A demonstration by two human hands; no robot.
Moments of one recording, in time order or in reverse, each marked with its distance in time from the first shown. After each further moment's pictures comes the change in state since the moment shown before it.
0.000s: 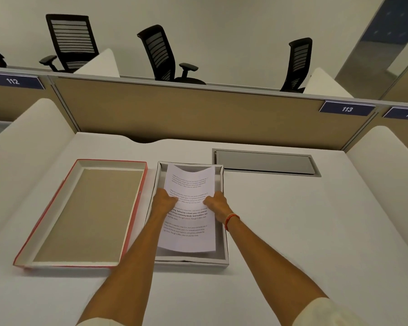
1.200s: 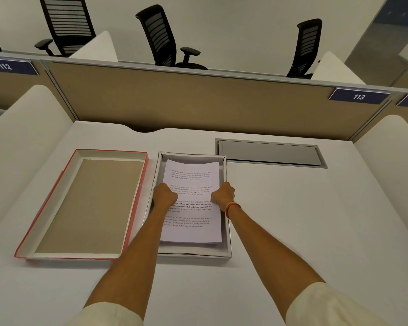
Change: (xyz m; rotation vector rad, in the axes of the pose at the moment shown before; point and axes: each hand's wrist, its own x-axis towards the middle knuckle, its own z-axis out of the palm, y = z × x) left_hand 0.020 -0.014 0.007 0.179 0.047 -0.010; right_hand 0.030 0.011 -0.003 -0.274 0.211 0.009
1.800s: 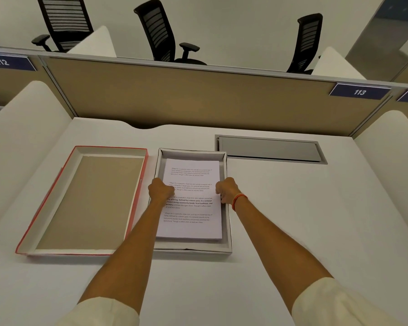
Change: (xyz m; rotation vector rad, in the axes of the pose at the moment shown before) left_hand -0.012 0.007 -0.017 -0.182 0.055 -0.108; right_hand 0.016 -0.001 -0.008 0.192 -0.116 0.194
